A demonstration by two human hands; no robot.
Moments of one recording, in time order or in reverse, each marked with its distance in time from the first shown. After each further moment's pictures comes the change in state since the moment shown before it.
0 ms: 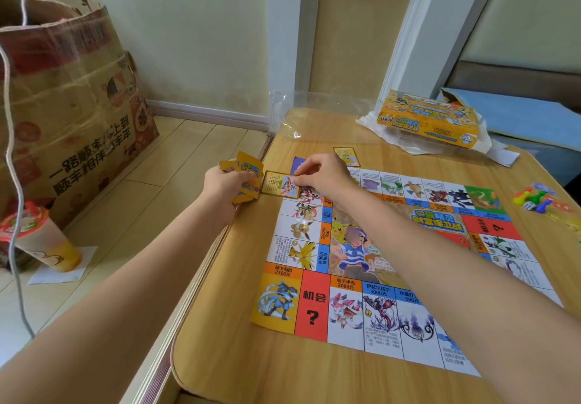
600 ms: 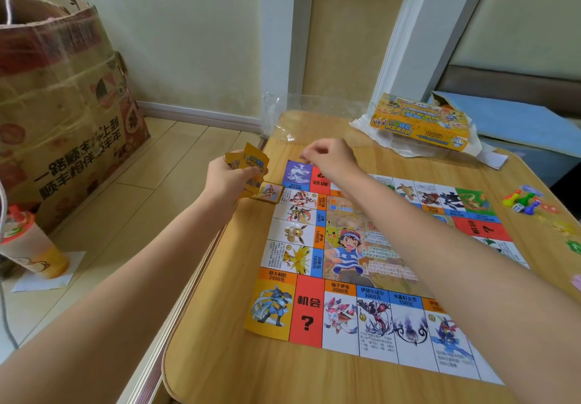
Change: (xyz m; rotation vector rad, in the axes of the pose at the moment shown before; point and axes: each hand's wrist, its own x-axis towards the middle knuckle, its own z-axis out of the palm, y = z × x) left_hand -0.002 0.003 0.009 0.152 -0.125 0.222; right_hand 0.007 -0.012 -0.023 -0.005 0.067 -0.072
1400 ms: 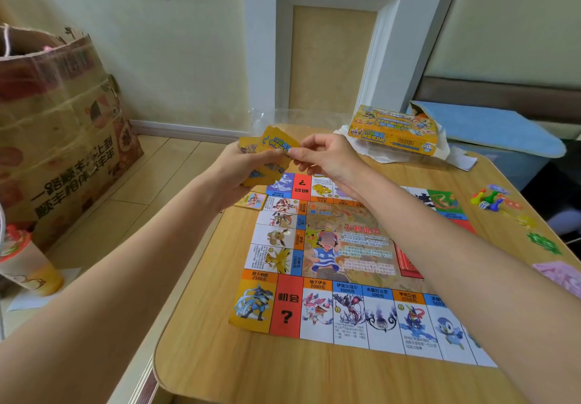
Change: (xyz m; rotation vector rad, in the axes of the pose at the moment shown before) left_hand -0.027 0.052 0.024 -0.132 -0.401 0.020; right_hand -0.033 -0.021 -0.048 0.412 -0.125 -0.053
